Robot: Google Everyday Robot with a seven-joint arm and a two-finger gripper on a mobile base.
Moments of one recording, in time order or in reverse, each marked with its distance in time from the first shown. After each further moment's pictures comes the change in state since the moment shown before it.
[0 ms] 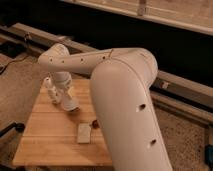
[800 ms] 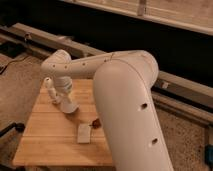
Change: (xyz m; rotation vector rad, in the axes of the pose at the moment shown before) arm -0.010 0.003 0.021 0.023 -0.014 -0.010
